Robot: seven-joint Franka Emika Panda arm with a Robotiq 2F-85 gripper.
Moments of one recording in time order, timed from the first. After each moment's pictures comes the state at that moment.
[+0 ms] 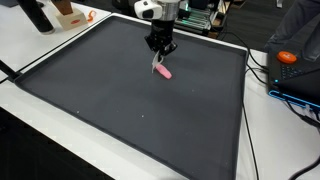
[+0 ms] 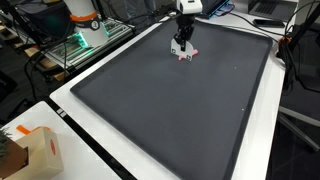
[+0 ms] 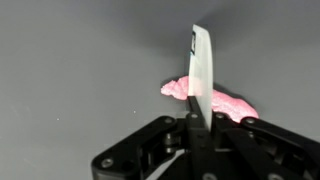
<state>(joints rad) 0.23 0.27 0.02 -2.31 -0.18 2.64 0.43</state>
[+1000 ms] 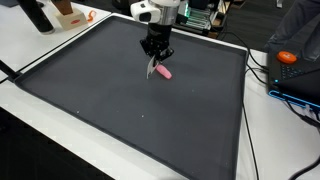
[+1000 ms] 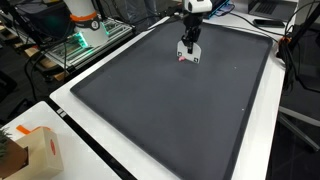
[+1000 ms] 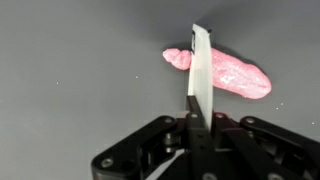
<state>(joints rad) 0.26 0.33 -0.02 -2.21 -0.29 2.64 0.49</state>
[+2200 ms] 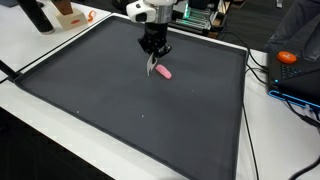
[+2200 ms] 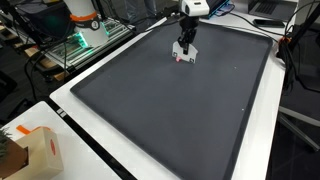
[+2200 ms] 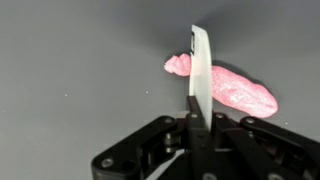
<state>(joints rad) 0.22 0.31 0.00 -2.24 -0.20 2.59 0.35</state>
